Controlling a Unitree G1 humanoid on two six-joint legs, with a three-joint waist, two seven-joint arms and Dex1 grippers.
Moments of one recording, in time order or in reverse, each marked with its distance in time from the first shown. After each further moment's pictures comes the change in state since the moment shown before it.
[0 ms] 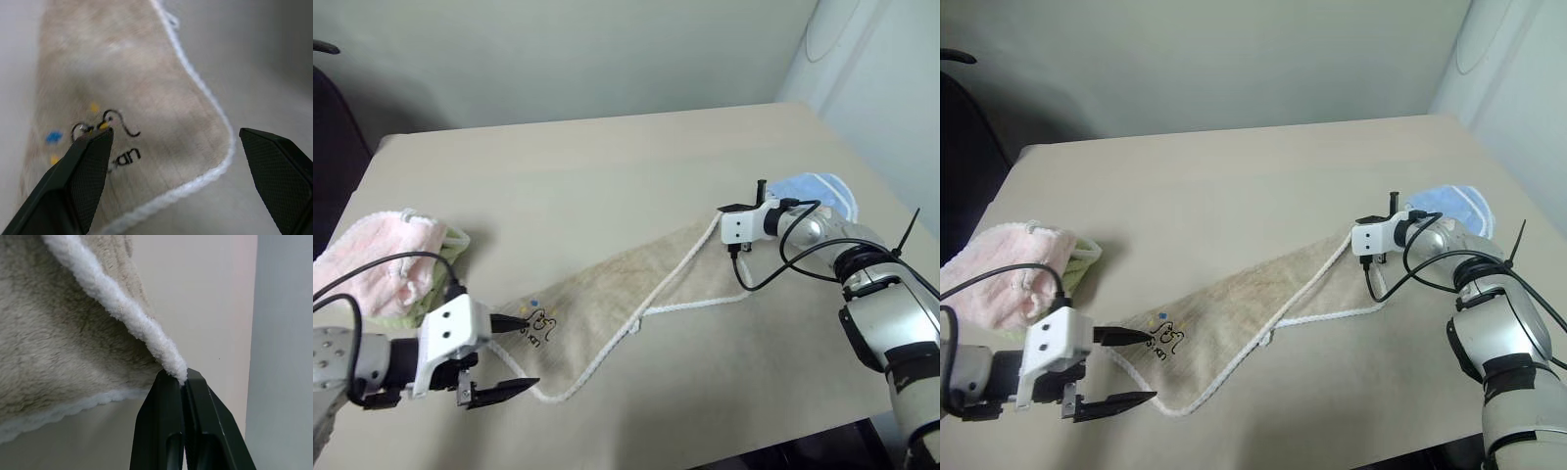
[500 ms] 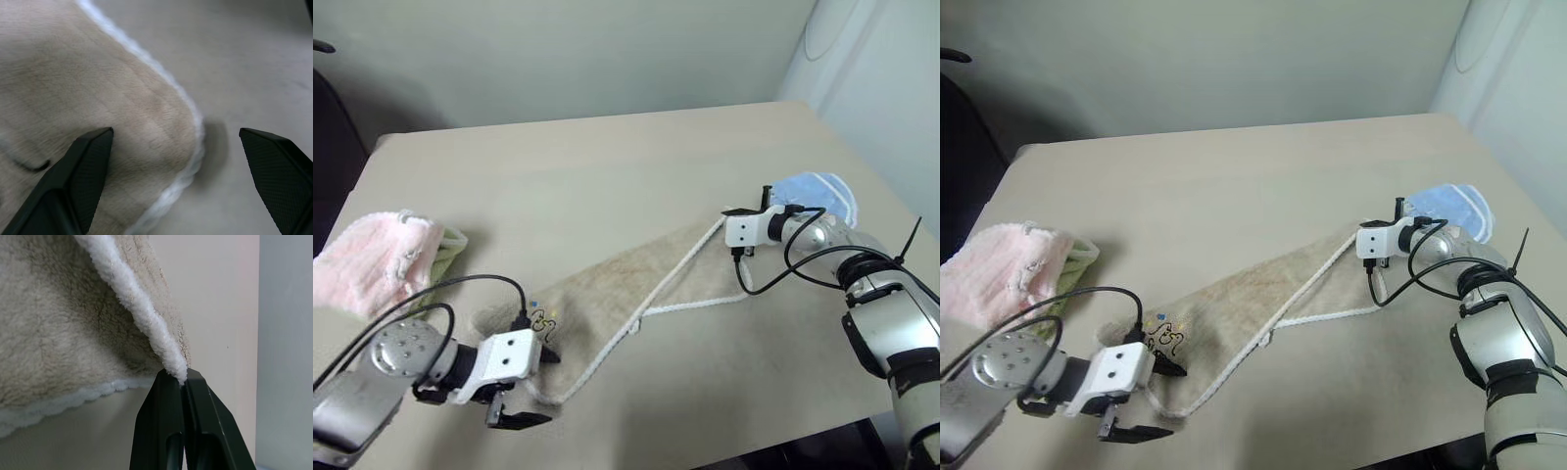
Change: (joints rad) left arm -0.222 0.033 -0.432 0.121 0.224 -0.155 -0.098; right arm 0.041 -0.019 -0.010 -0.008 0.040 0.000 0.000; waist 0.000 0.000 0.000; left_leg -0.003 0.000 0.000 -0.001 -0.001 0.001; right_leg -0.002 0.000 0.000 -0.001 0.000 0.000
